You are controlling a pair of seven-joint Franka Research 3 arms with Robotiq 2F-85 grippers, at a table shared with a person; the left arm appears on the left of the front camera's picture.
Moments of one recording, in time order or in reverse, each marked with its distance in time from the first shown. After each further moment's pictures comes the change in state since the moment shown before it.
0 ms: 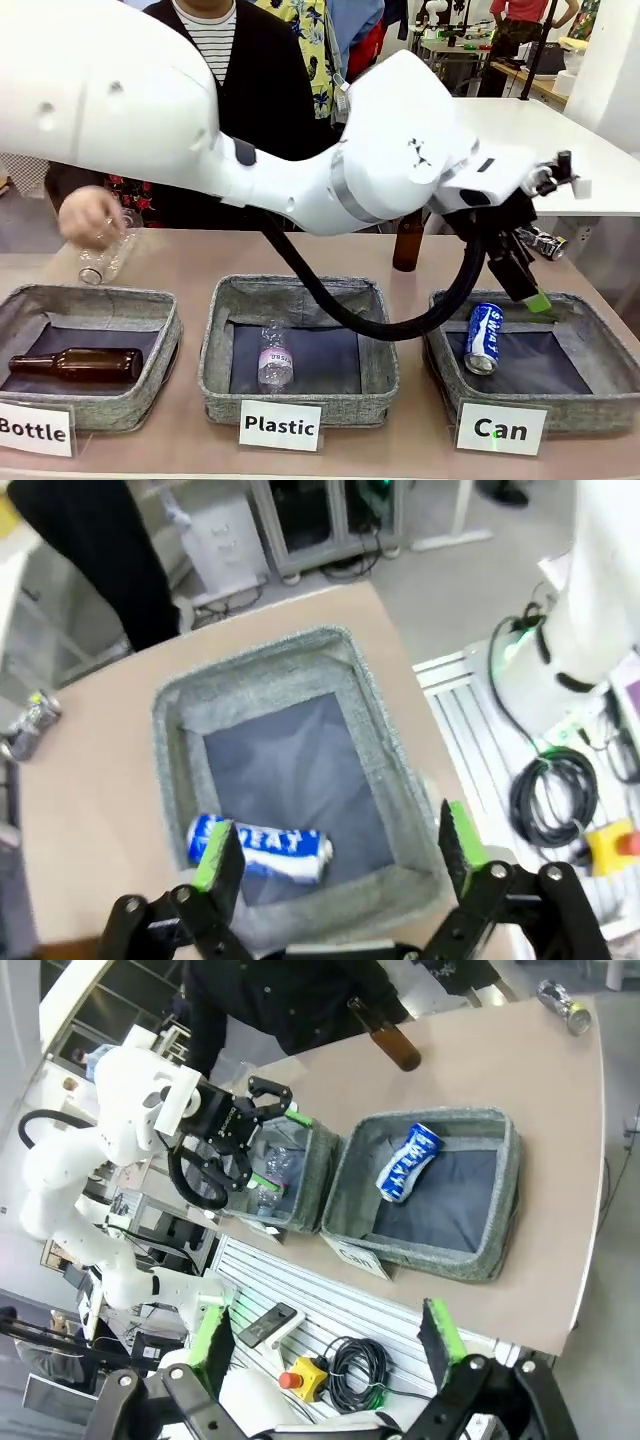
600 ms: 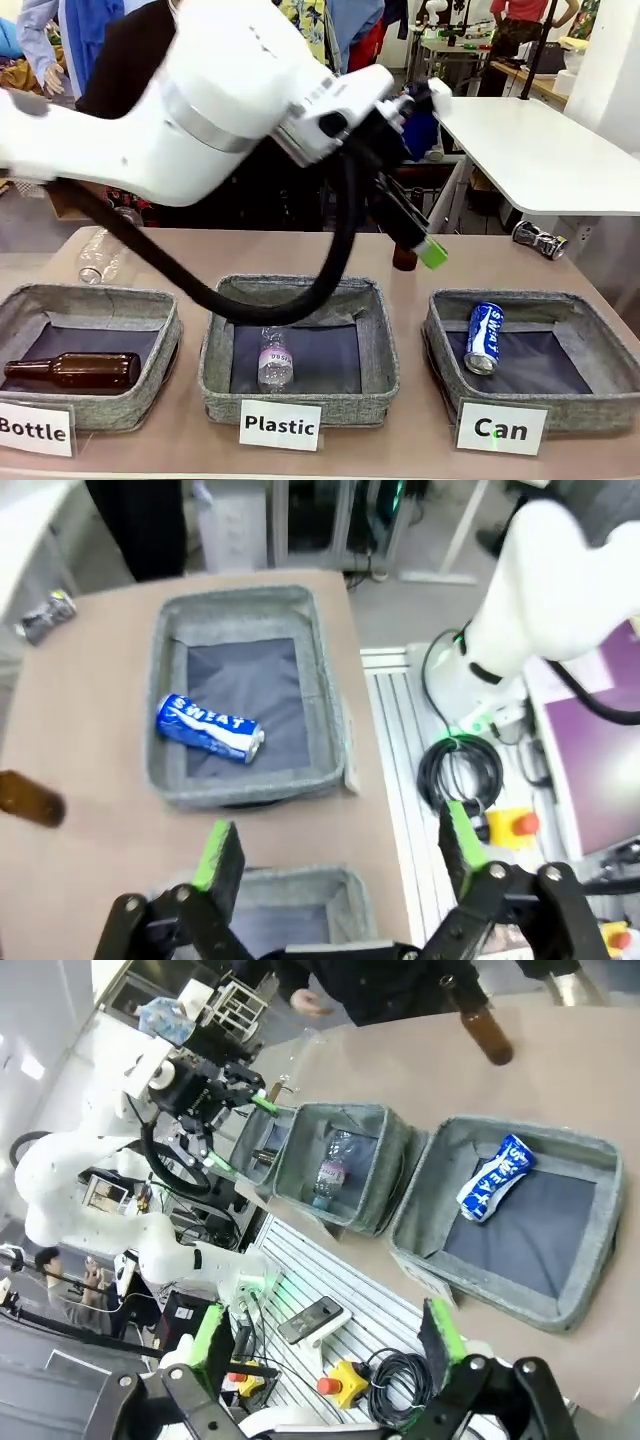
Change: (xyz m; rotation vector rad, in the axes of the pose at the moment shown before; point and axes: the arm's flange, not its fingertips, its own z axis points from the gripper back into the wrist) left arm -0.060 -0.052 0.151 -0.016 -0.067 0.216; right arm 0.032 0.030 -0.088 0.149 0.109 0.048
